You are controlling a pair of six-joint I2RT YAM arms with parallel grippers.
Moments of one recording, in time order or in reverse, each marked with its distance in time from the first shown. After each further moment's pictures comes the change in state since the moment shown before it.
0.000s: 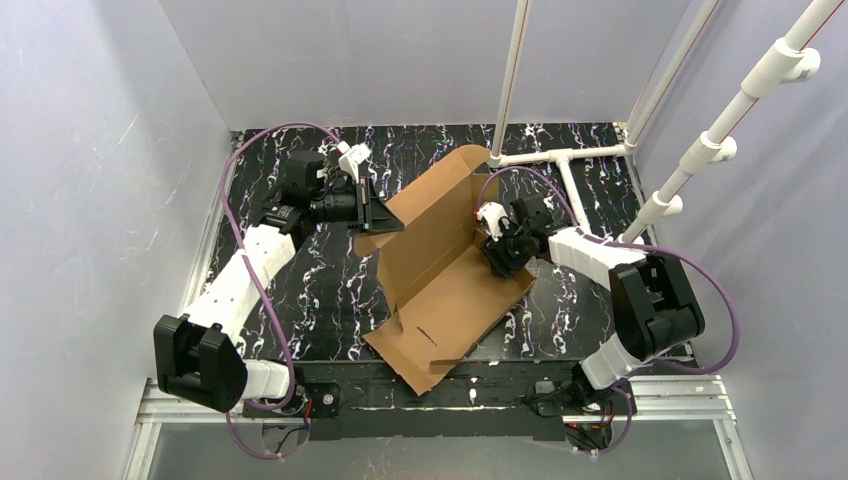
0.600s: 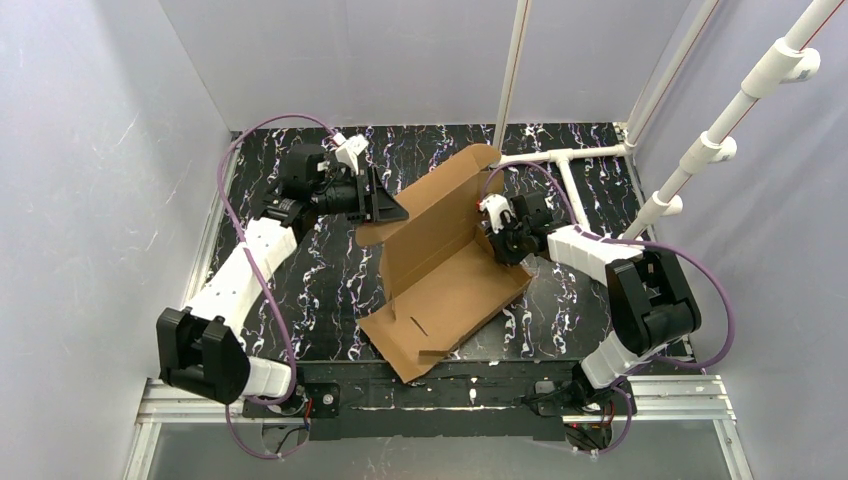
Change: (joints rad) left arm 0.000 0.024 0.027 0.010 -0.074 -0.003; right arm -0.003 0.039 0.016 0.080 0.029 0.081
